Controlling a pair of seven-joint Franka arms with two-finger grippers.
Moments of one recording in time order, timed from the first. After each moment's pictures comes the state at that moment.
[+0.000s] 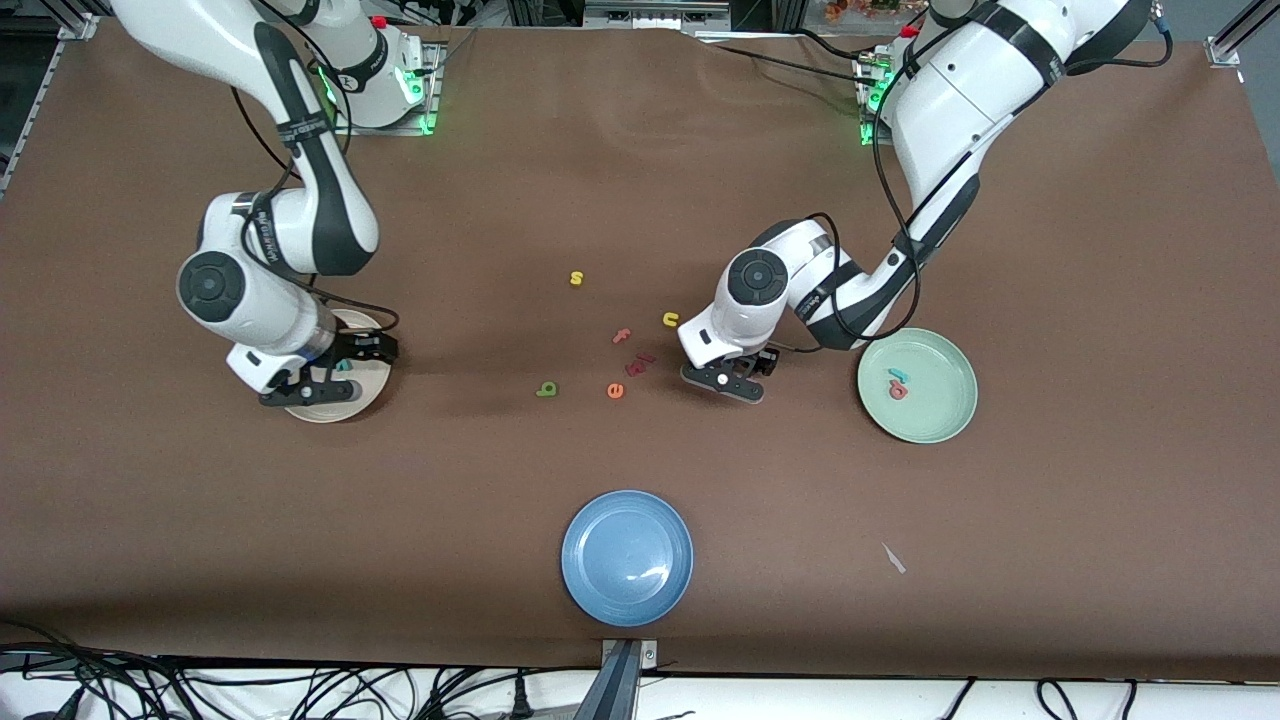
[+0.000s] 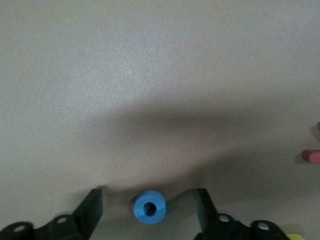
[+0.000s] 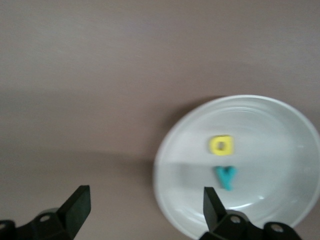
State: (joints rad) left arm -0.14 0.78 -0.52 -1.74 0.49 2.36 -0.58; right arm 0.42 0.39 -0.22 -1.96 0.13 2.26 0.07
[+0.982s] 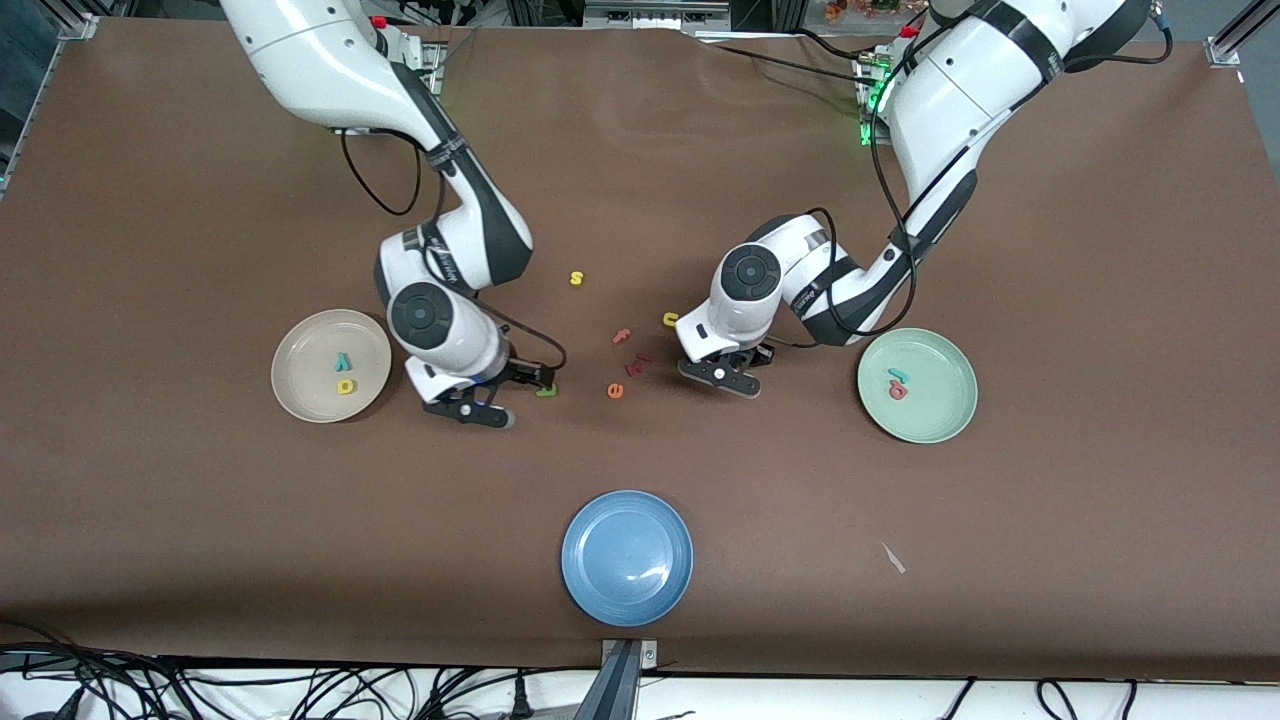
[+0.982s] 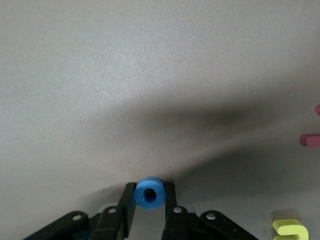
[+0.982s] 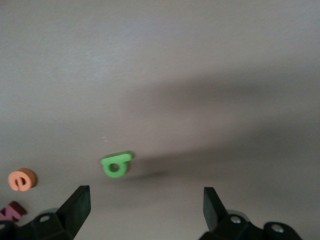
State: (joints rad) left arm -0.14 0.76 -0.53 -1.75 0.49 2.32 -0.58; right arm 0.50 0.66 0.00 -1.65 0.13 2.27 0.63
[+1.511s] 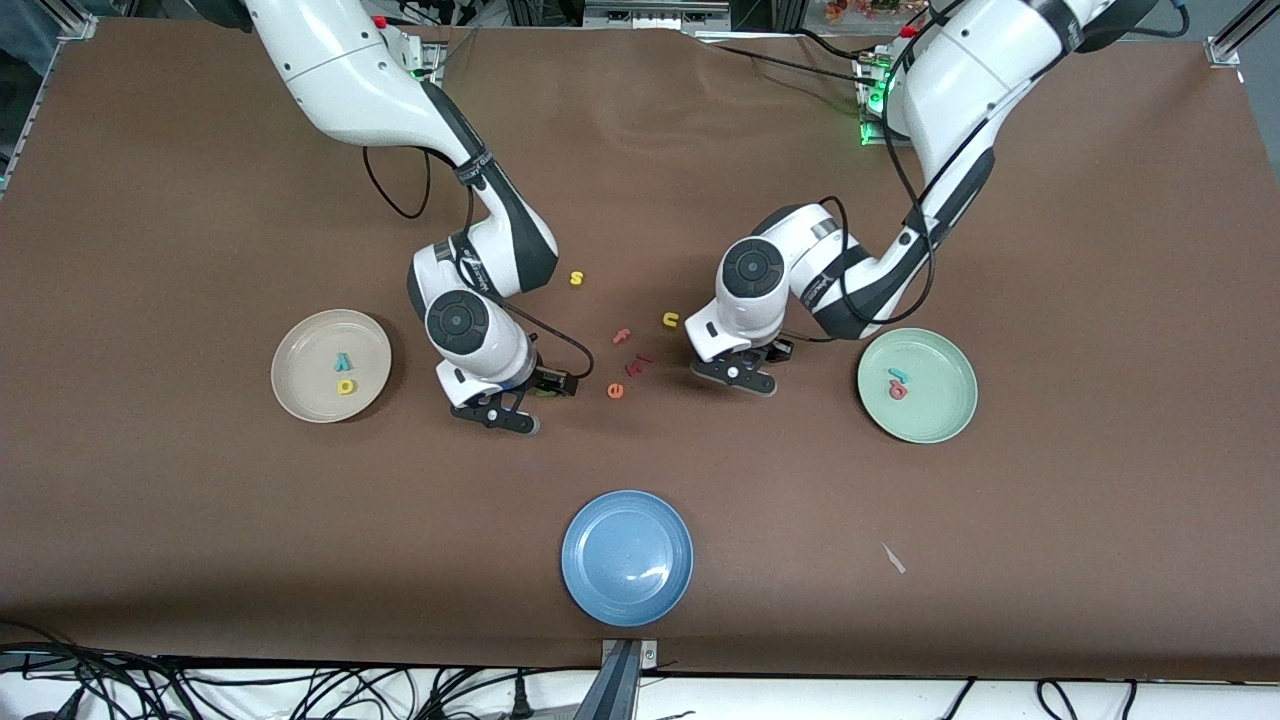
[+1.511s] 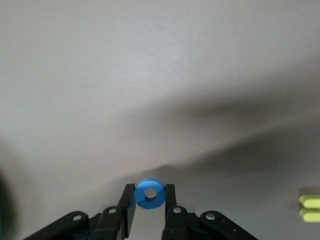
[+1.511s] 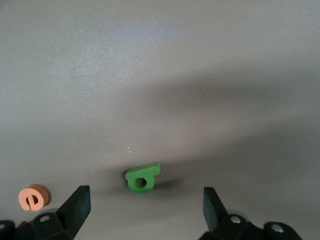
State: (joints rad) left arm -0.13 0.67 -0.53 -1.74 0.49 2.15 -0.56; right arm 0.53 0.74 0.00 -1.59 0.13 2.31 0.67
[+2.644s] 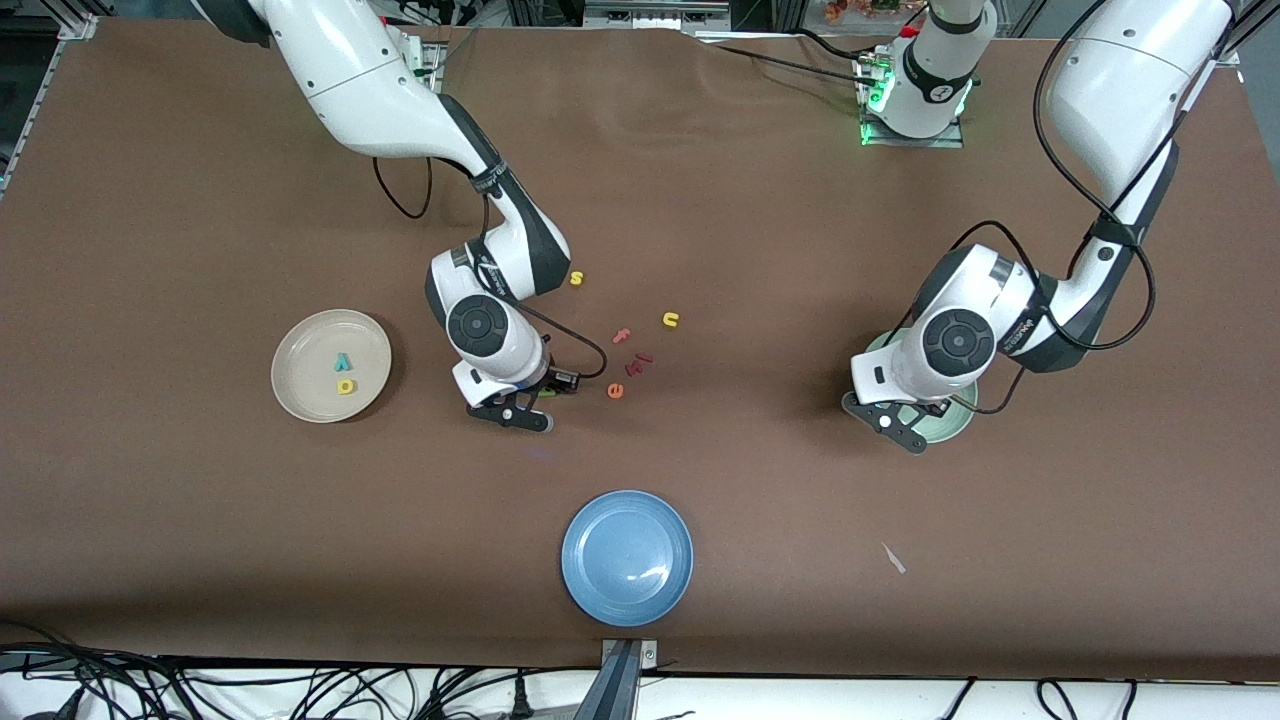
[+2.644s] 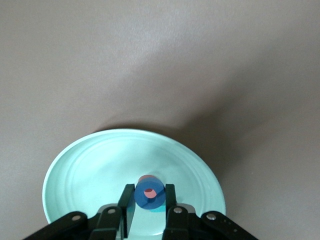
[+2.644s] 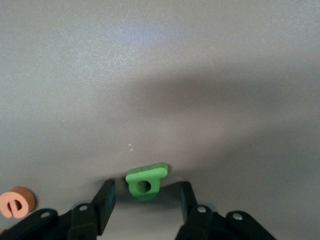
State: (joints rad) left arm 0.22 0.61 -0.52 -1.78 0.49 2.10 0.10; right arm 0.55 0.78 0.00 -1.58 0.13 2.33 0.67
